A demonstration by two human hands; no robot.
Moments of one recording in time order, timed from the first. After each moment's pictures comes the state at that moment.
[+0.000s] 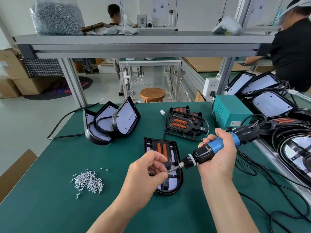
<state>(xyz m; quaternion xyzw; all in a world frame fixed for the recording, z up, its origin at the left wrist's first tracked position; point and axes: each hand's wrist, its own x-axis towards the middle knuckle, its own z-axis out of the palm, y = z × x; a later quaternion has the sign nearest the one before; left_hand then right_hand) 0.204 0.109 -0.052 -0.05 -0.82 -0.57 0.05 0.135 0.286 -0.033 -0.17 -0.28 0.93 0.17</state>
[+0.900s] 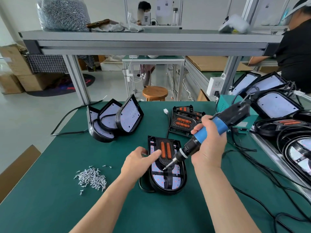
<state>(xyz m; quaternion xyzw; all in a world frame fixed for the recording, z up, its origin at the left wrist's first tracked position) 0.142 0.084 -0.083 0.17 -0.85 -0.50 -0.06 0.114 0.257 -0.024 -0.06 -0.39 0.89 0.23</state>
